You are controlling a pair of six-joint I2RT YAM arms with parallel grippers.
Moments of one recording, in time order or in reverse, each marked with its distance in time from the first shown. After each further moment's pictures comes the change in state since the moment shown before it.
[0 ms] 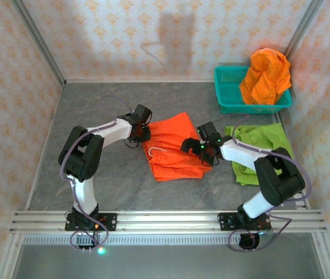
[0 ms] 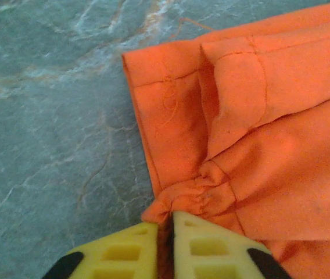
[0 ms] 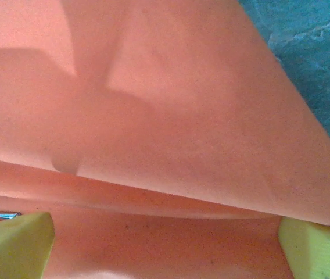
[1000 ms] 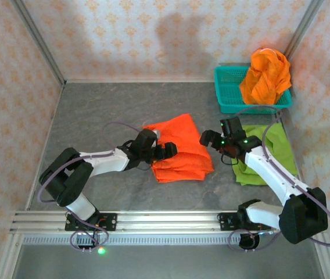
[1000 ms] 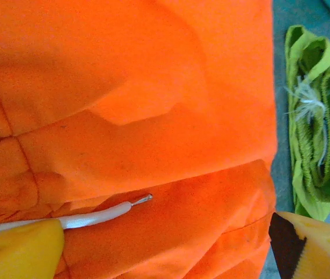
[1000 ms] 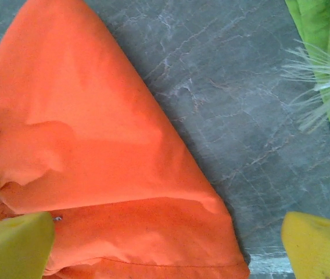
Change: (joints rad) left arm -0.250 -0.307 -0.482 0.606 0.311 -0.426; right arm -0.148 -0.369 0.041 -0.300 0.150 -0.176
